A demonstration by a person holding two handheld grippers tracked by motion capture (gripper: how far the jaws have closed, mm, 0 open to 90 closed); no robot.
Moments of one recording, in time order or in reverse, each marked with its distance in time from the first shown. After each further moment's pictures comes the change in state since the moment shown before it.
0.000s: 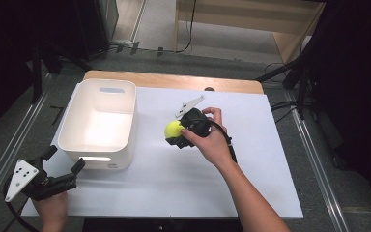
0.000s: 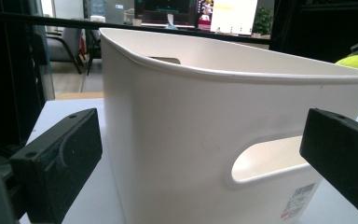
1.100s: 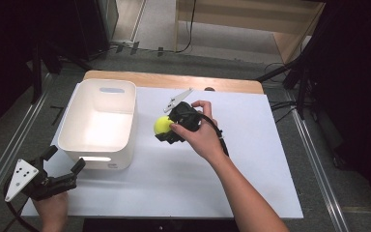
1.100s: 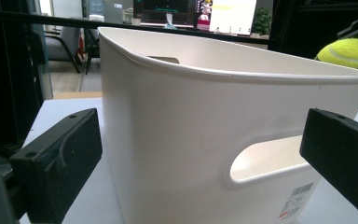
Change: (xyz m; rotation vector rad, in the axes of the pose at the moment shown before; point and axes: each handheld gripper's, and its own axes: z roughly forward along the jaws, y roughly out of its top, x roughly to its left) left arm 0.000 0.000 0.000 0.001 -0.006 -0.008; right arm 0.007 0.033 0.004 -0.006 0.037 -0.055
